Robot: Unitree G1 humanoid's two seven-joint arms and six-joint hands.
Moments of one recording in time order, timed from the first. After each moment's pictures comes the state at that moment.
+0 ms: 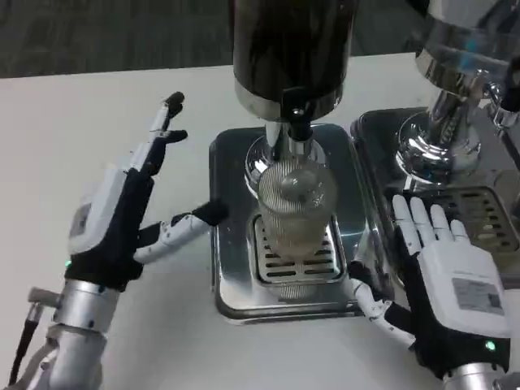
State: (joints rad) left arm -0.27 0.44 -0.26 0.76 0.41 -0.88 0.53; right arm 0.23 -0.25 0.34 -0.09 -0.98 0.14 -0.38
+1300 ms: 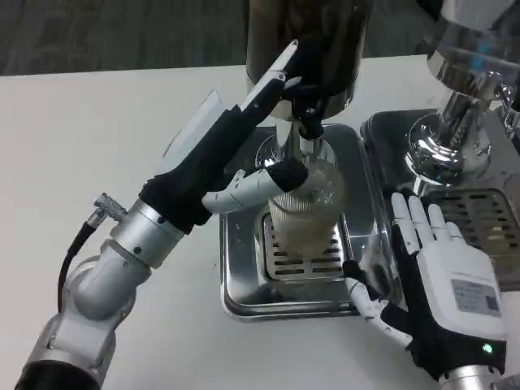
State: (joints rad) left arm -0.43 0.29 -0.16 0.62 0.10 -0.91 -0.25; right arm 0.24 -0.23 0.35 -0.08 -0.96 0.12 -0.41
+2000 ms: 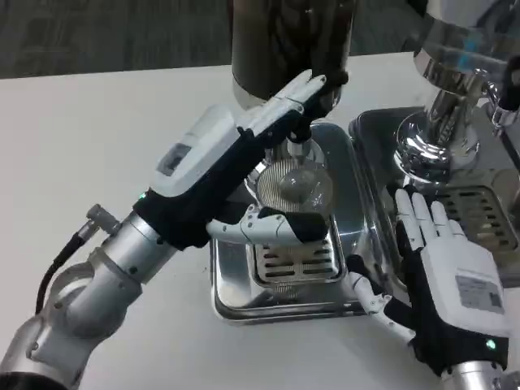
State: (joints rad) left arm -0.37 0.36 -0.14 0.50 0.42 -0.95 -0.06; right arm 0.22 -0.24 0.34 -0.08 -0.92 0.11 -0.41
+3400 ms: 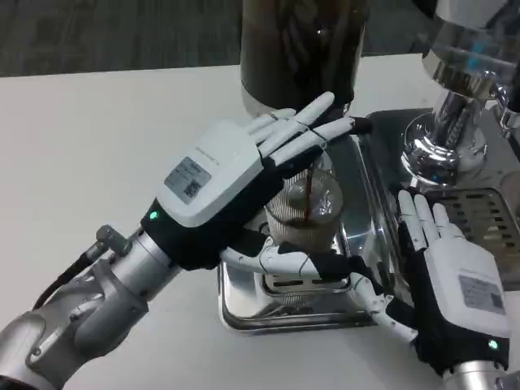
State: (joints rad) left arm -0.35 0.48 -0.29 0.39 0.73 -0.88 0.29; right arm 0.22 -0.24 0.33 -0.07 -0.88 0.10 -0.41
